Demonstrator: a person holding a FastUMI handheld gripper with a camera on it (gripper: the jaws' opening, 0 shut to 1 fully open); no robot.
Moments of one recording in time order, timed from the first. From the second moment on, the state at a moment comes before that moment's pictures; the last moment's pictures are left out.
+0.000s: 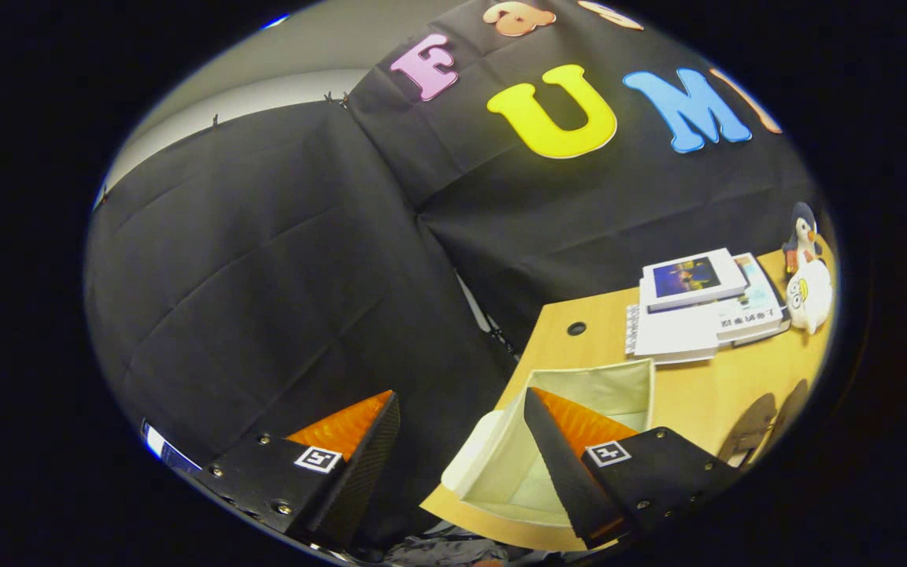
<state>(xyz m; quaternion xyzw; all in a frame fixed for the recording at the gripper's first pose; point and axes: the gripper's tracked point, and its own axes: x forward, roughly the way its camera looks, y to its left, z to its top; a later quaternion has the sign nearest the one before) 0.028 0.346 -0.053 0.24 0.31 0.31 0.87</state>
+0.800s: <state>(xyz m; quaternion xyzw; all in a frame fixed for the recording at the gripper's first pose) 0.044 0.163 -0.150 0.12 0.32 0.17 0.92</state>
